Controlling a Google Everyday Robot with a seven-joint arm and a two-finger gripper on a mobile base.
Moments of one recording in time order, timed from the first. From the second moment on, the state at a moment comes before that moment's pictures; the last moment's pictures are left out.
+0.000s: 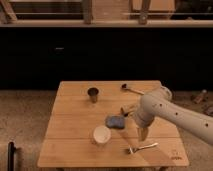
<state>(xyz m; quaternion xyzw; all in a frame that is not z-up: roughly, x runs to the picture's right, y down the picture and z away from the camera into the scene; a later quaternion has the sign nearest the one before) 0.167 0.211 0.736 -0.30 -0.12 -0.10 0.94</state>
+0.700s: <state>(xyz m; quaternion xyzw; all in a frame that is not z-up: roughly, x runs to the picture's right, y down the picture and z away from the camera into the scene) 0.192 0.272 0.763 -0.30 -0.14 -0.08 0.94</state>
